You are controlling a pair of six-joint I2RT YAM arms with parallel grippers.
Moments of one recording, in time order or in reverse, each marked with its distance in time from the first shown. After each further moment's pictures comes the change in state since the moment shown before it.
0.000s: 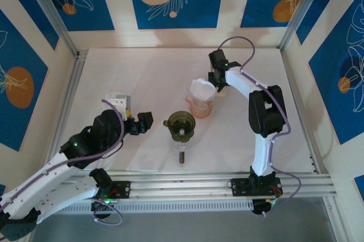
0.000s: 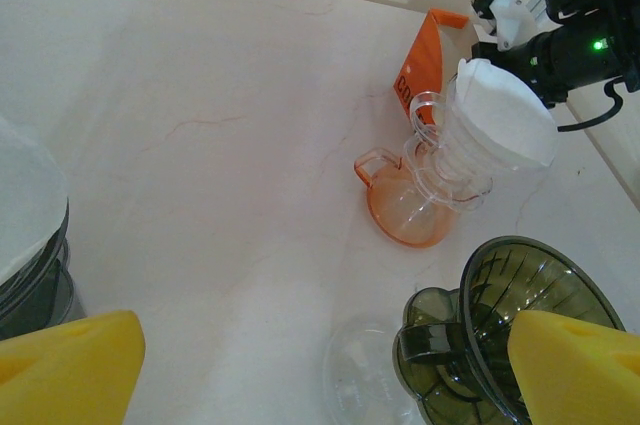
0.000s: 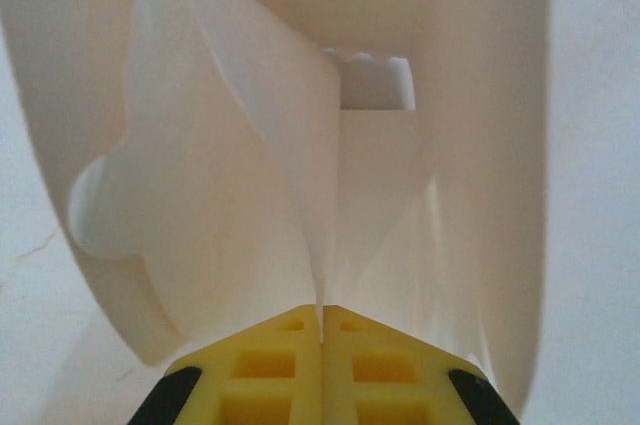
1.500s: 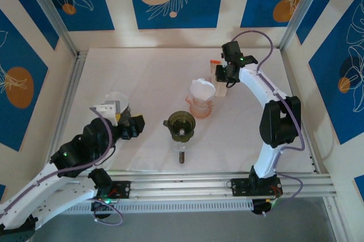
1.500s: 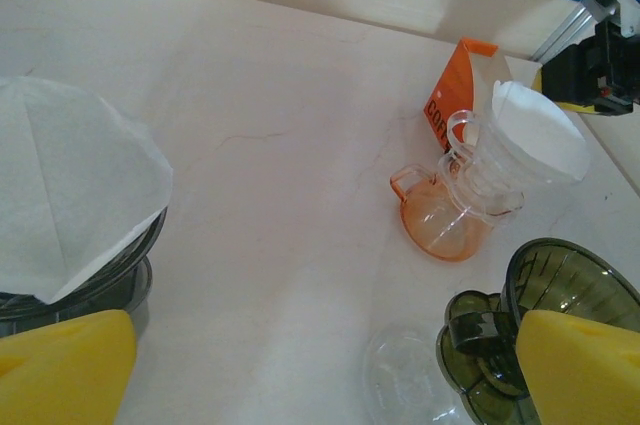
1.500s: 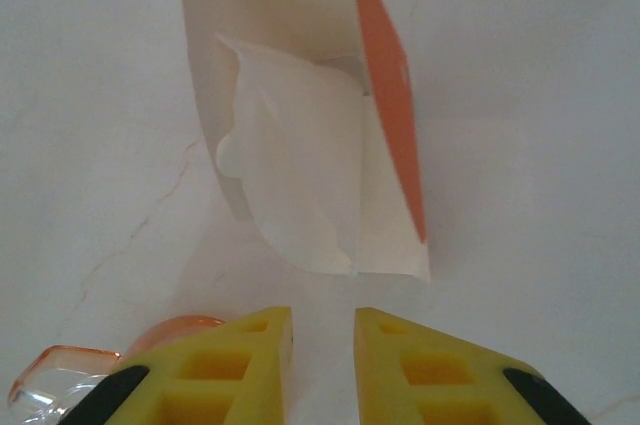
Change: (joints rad) left arm 0.000 -0.125 -0.049 -0.060 -0.076 0.006; right arm -0.060 -0.166 0.024 -0.135 -0.193 0.043
